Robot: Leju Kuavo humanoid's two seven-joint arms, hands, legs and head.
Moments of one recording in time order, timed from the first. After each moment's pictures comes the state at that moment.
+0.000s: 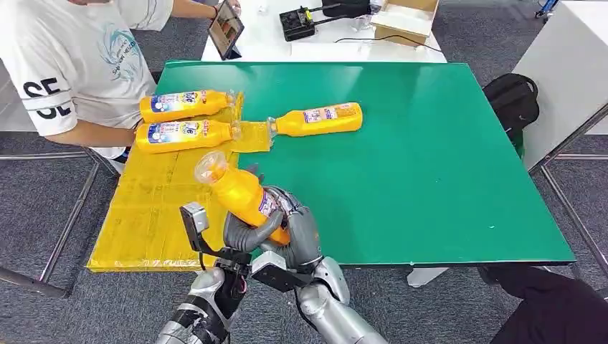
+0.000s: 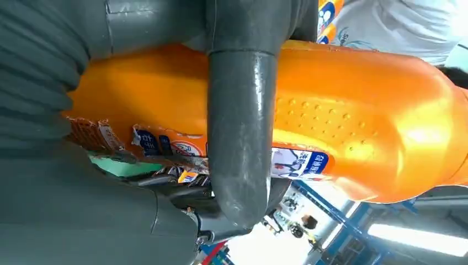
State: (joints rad) left arm -0.32 -0.33 -0.30 -0.88 0.20 -0.21 -0.66; right arm -0.33 0.34 0.47 -0.74 0.41 -0.58 -0.66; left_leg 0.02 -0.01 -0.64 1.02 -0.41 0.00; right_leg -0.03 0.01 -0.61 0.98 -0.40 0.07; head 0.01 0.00
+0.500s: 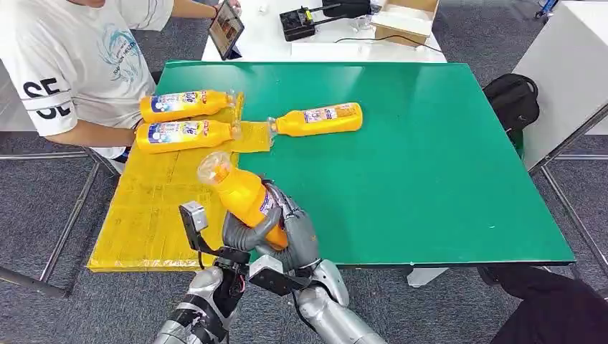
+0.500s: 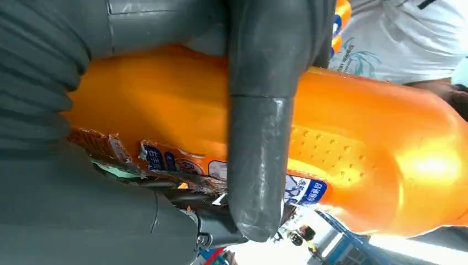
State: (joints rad) left arm -0.32 -0.33 -0.29 -0.88 0.19 -0.22 -0.67; right arm -0.33 0.34 0.49 -0.70 0.41 -0.60 -0.66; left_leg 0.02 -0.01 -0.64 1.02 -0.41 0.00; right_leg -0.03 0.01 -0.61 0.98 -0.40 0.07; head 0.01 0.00
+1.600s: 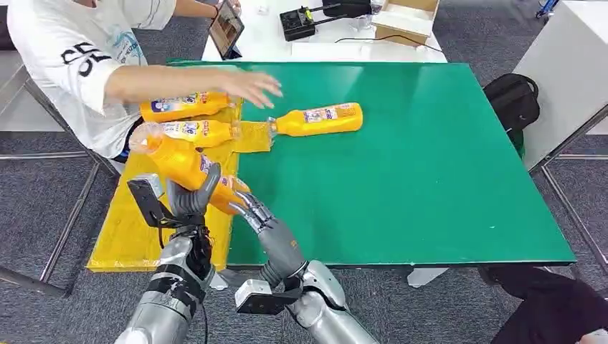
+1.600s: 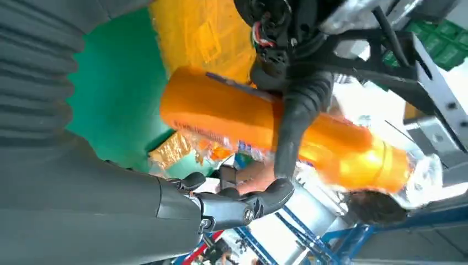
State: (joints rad) left arm -0.46 -0.33 0.09 -0.88 -0.02 0.14 -0.70; right arm -0.27 0.33 0.50 -0.90 0.55 -0.41 -0.66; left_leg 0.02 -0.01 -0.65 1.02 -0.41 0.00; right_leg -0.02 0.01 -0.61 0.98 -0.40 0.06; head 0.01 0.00
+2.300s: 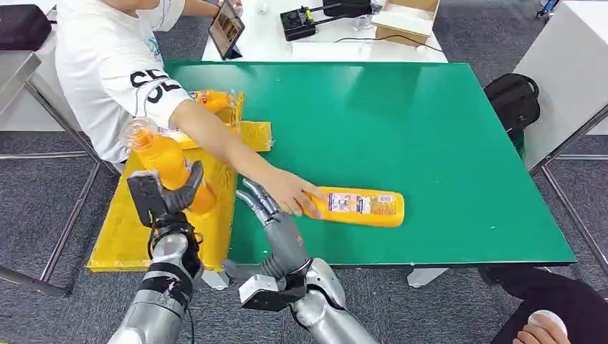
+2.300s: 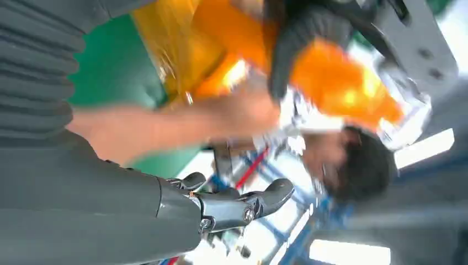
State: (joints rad) left arm -0.45 -0.28 0.05 -0.92 -0.36 0.63 -0.70; right arm -0.24 0.32 0.53 -1.02 0.43 -0.50 -0.66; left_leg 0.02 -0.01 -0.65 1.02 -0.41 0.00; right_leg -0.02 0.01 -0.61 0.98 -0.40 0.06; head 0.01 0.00
